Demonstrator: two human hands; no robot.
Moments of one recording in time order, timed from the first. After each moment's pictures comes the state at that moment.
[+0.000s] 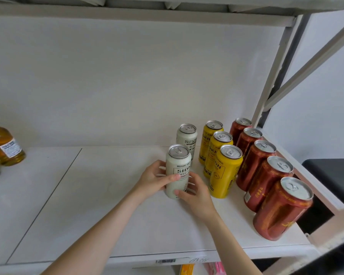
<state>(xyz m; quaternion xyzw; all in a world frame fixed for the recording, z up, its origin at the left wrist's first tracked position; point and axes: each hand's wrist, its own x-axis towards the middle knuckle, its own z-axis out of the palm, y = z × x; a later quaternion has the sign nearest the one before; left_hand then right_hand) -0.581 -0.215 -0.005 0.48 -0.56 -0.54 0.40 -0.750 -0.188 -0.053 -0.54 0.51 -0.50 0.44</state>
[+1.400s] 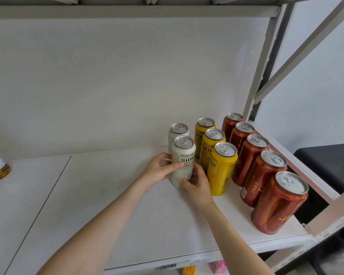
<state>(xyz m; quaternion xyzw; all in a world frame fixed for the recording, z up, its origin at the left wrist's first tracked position) -0.610 -0.260 0.005 0.49 -0.59 -0.54 0.34 -0.759 -0.216 -0.059 -0.49 0.53 -0.57 0.39</state>
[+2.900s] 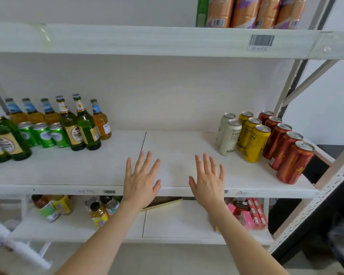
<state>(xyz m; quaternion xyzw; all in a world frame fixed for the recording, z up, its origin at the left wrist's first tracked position) -0.355 0.018 0.021 0.62 -0.75 0.19 0.11 -0.571 0.012 0.017 -0.70 0.67 -0.20 -0.14</state>
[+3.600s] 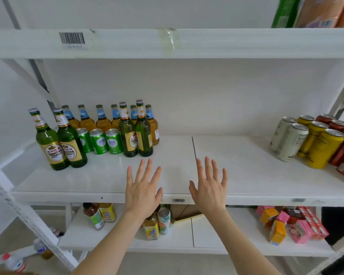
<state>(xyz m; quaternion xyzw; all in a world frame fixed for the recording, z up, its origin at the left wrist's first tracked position) -0.113 0.025 0.012 0.63 -0.74 0.20 0.11 -0.319 0.009 0.007 -0.70 0.66 -0.23 -0.15</state>
